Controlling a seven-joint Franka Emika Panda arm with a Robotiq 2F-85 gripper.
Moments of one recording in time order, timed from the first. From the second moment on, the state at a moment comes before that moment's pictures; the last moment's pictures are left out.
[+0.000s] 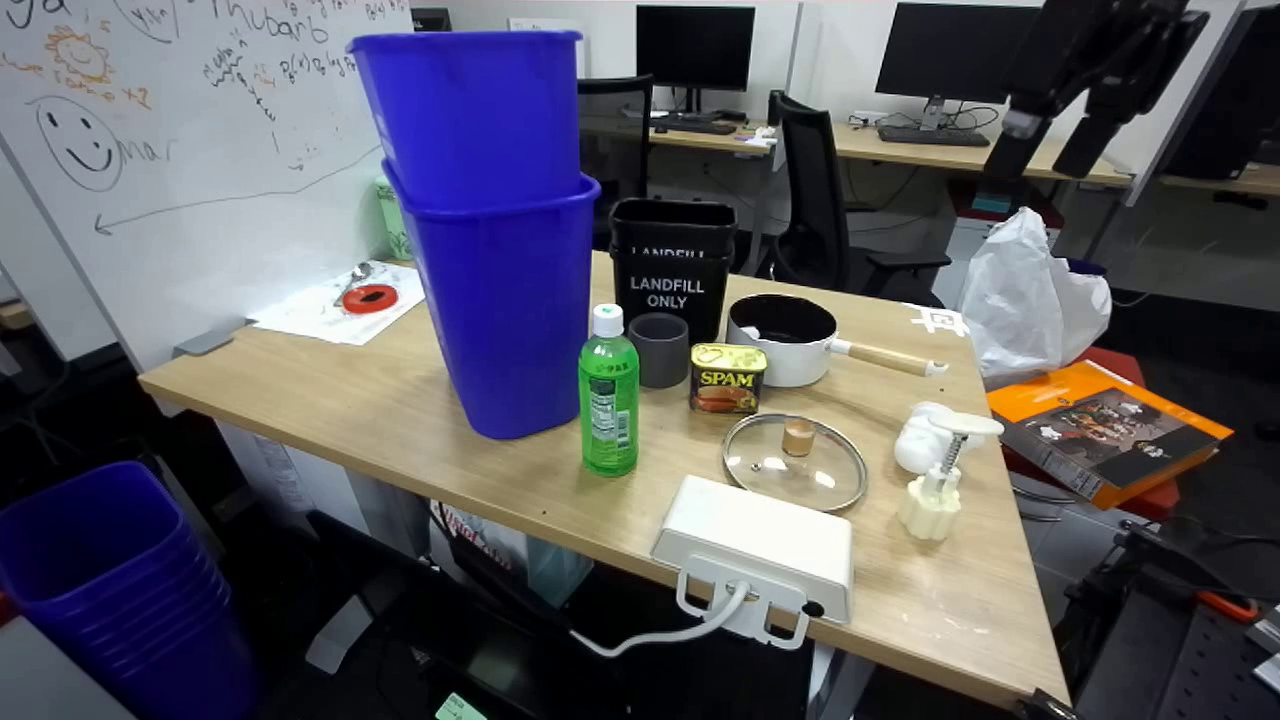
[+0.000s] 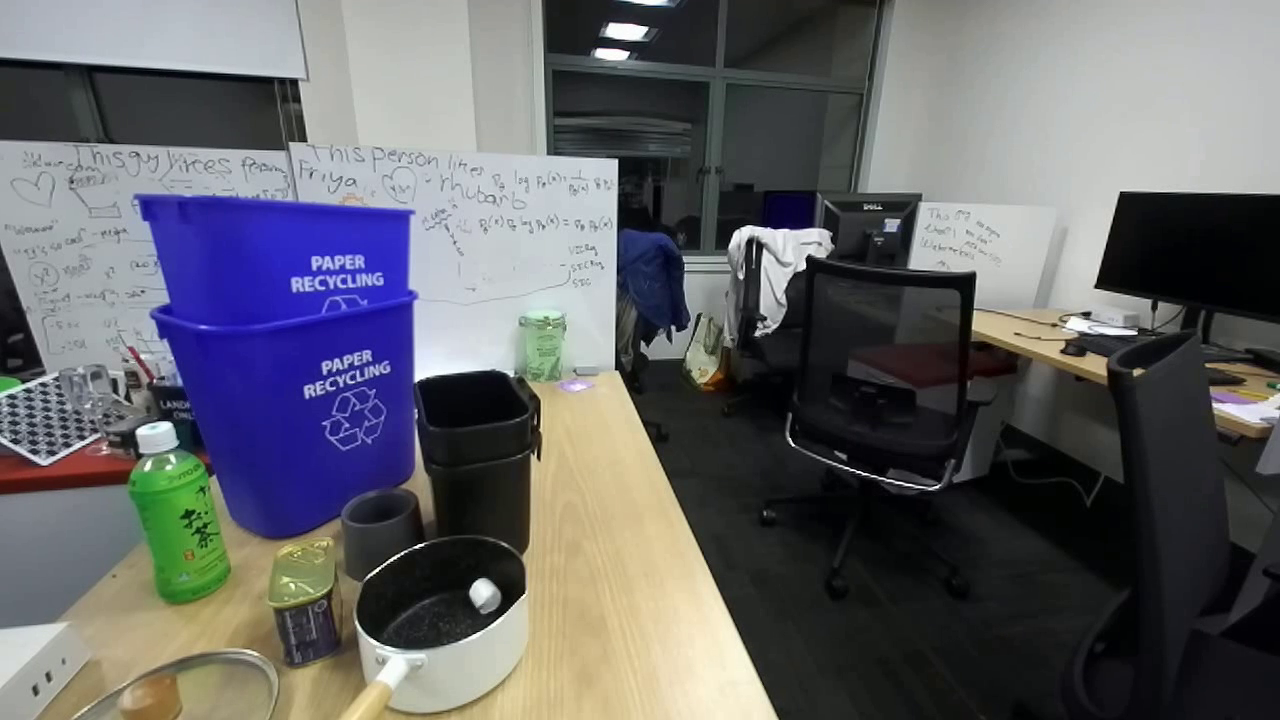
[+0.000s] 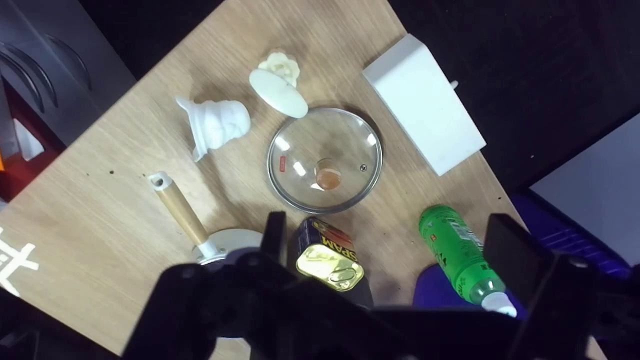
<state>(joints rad) 0.05 -0.68 0.08 -2.56 0.11 2.04 0.21</state>
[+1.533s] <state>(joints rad) 0.13 -0.62 0.03 -2.75 0.11 2.50 -0.18</state>
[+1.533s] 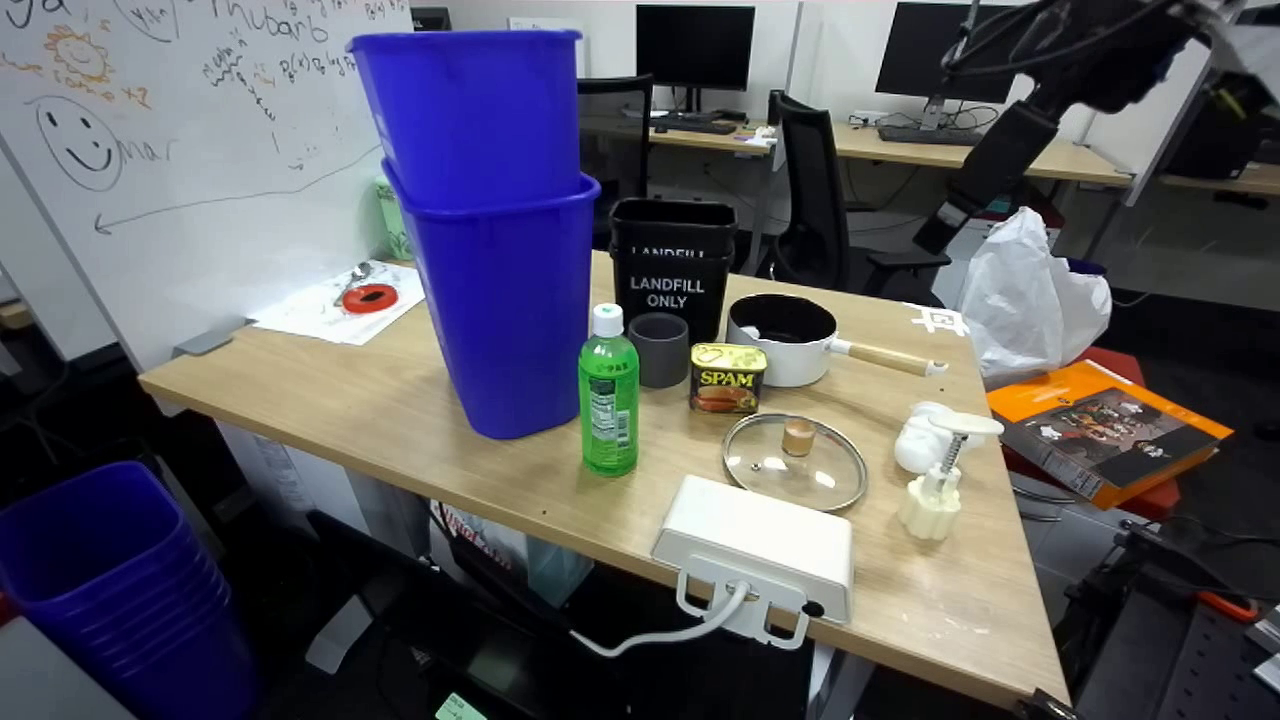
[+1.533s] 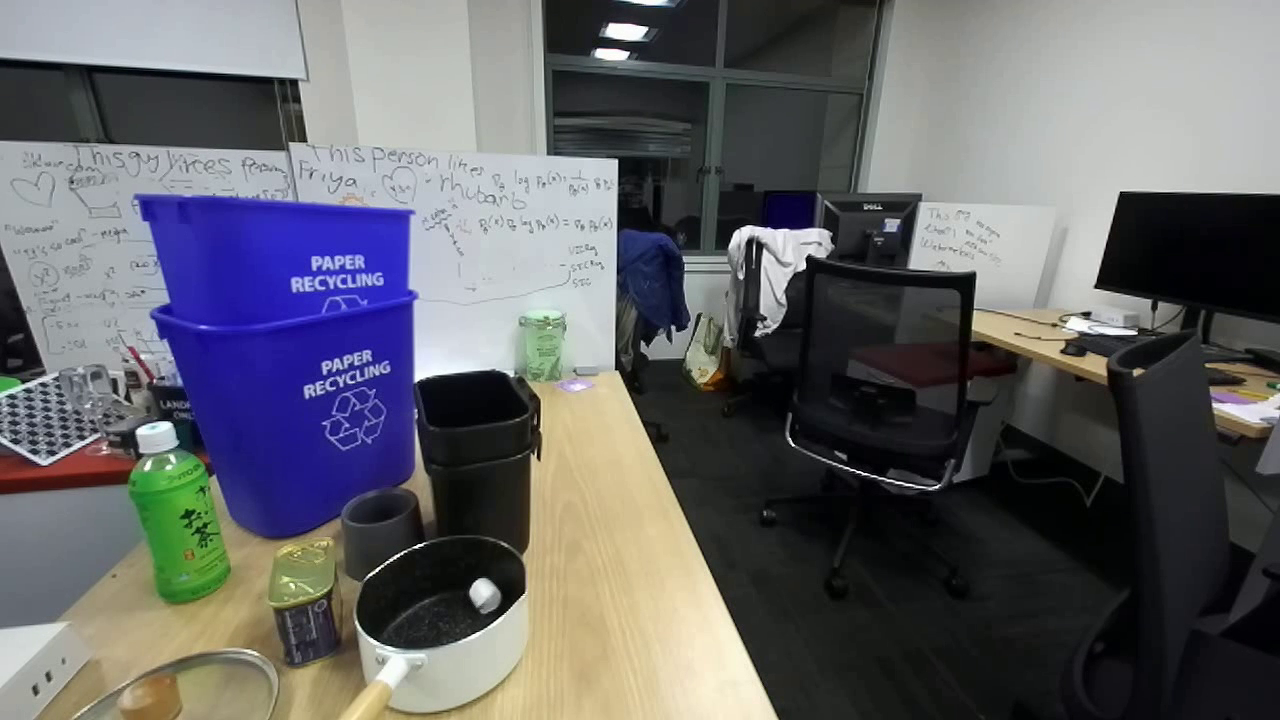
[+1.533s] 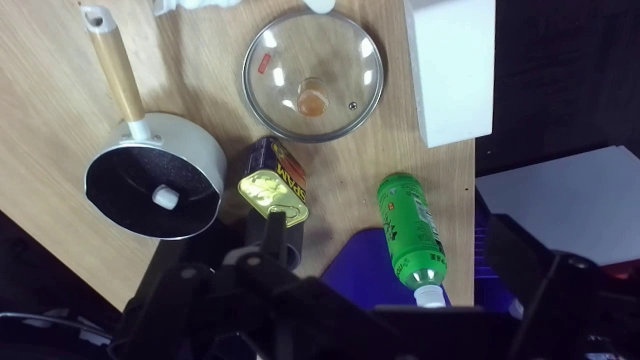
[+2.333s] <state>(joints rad) 0.30 -0.23 -0.12 -2.78 0.05 3.13 -0.55</state>
